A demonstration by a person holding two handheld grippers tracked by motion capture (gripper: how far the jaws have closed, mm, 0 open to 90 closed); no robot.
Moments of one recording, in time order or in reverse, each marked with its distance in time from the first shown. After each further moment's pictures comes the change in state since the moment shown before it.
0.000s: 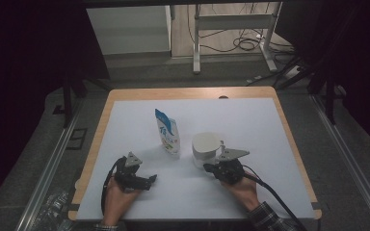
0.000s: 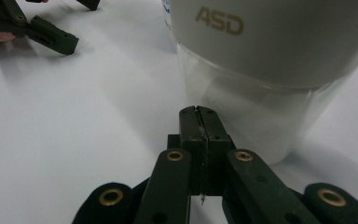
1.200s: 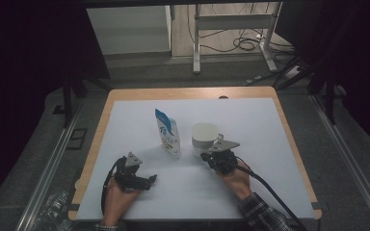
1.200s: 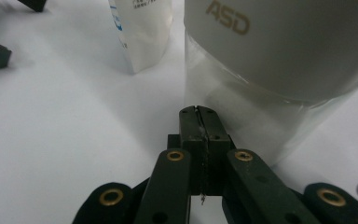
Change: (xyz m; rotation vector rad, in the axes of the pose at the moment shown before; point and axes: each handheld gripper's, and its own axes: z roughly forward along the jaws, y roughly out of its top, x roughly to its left) left arm 0.000 0.000 0.000 -0.001 0.000 -0.001; right arm -0.011 0.020 0.024 0.019 -0.128 -0.052
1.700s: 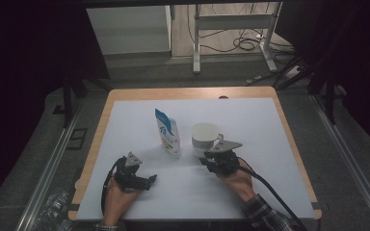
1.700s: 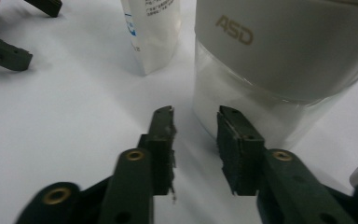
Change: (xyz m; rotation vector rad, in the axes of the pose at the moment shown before) left arm 0.000 0.000 0.000 0.000 0.000 0.000; right arm 0.003 0.003 -0.012 -0.004 0.027 0.015
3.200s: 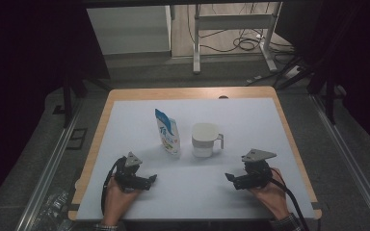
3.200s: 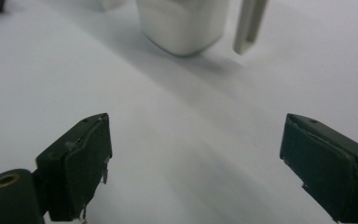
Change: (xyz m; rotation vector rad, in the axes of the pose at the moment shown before) left arm 0.000 0.000 0.000 -0.001 0.000 0.000; right arm -0.022 -0.044 -0.080 0.084 -0.114 0.047
